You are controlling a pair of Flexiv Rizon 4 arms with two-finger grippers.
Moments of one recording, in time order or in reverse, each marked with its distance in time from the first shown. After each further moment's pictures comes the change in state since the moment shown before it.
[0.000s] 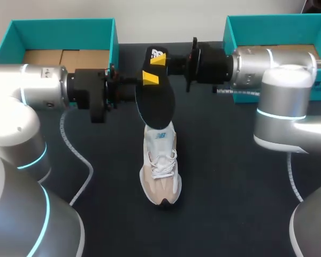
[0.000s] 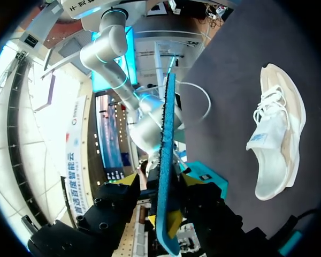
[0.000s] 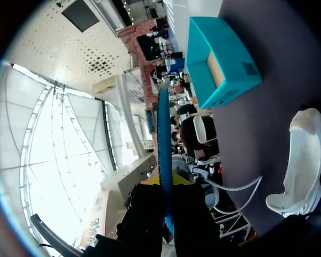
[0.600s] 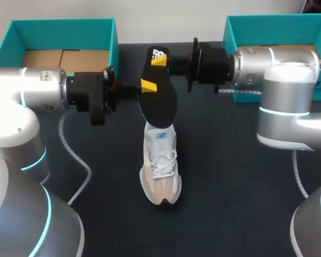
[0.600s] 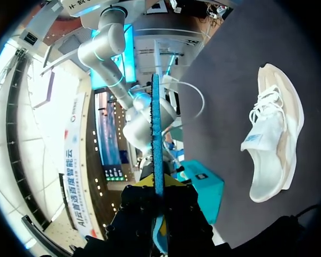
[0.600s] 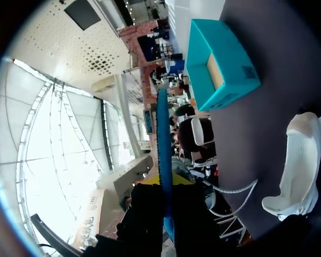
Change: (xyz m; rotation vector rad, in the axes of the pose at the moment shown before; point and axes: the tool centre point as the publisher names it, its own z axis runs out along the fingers) left arm 0.010 0.000 -0.002 -0.016 0.009 -0.026; right arm -0.003 -0.001 -0.001 -0.012 -0.029 -0.069
